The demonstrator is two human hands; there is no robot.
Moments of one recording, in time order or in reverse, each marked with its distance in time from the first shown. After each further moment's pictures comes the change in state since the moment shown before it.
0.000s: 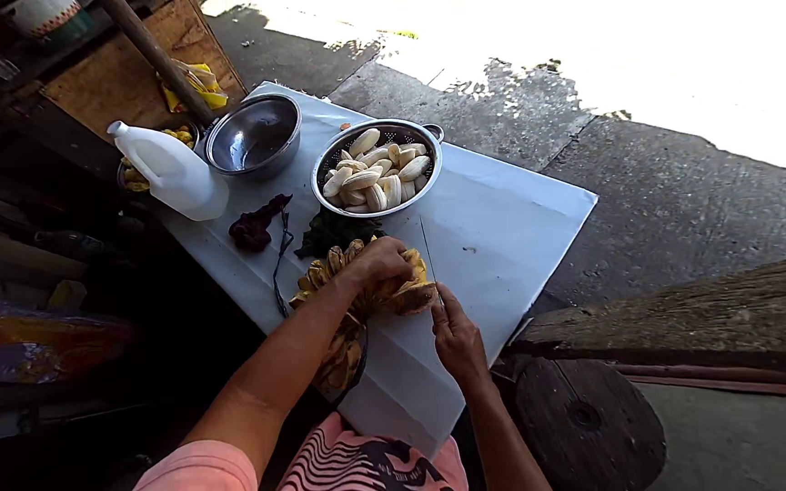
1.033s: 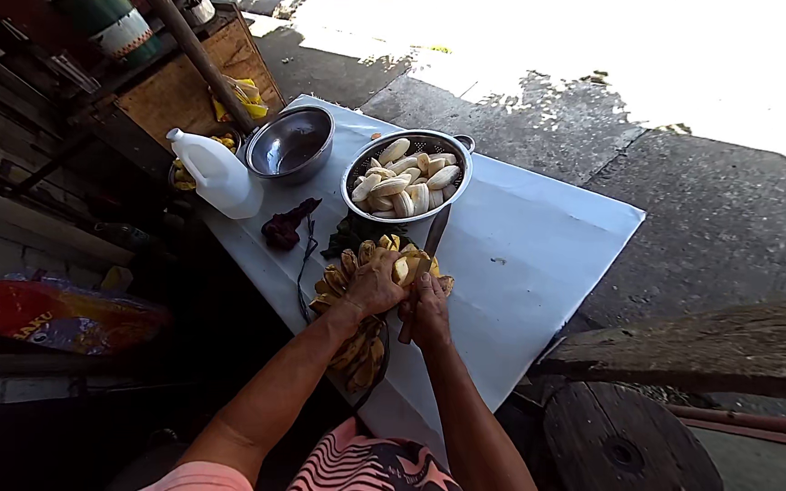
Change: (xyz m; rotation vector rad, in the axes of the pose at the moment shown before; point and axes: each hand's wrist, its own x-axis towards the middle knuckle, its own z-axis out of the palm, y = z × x) left_hand -0.075 -0.029 0.014 0.034 0.394 -0.033; right_hand 0.054 -0.046 0.081 1.186 -0.081 0.237
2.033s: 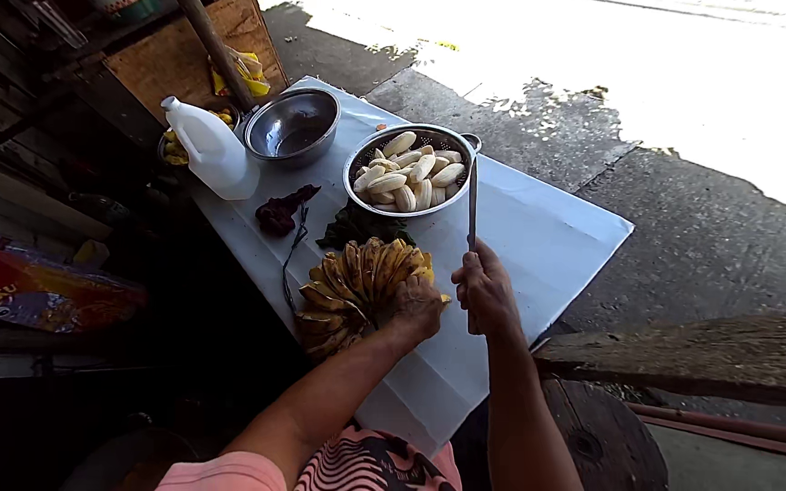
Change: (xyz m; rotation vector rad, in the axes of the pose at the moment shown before) left_hand -0.001 0.050 0.087 0.412 -0.200 0.076; right_hand 0.002 -0.103 -0.036 -0.822 0.014 -0.099
